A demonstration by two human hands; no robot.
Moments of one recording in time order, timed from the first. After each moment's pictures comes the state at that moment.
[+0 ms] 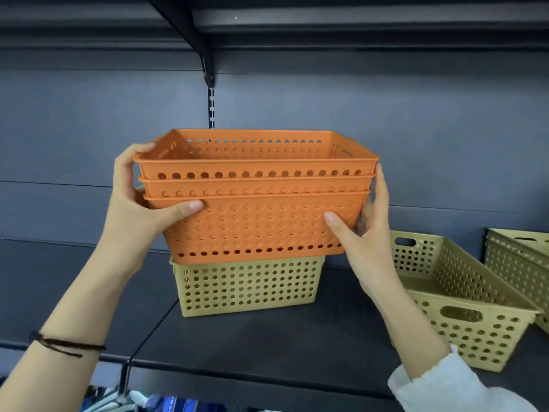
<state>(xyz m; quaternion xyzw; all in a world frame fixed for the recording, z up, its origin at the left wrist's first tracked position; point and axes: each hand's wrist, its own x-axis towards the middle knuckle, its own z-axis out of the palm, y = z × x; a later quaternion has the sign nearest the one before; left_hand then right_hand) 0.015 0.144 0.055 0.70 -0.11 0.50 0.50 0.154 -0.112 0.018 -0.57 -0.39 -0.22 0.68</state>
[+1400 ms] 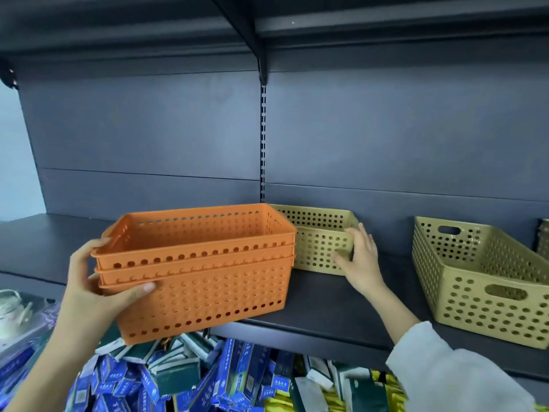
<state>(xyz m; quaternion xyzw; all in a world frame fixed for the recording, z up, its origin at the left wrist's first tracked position) -0.133 0.215 -0.050 0.70 0.14 0.50 0.49 0.185 -0.051 -0.072 -0.84 -0.24 -0.19 0.44</state>
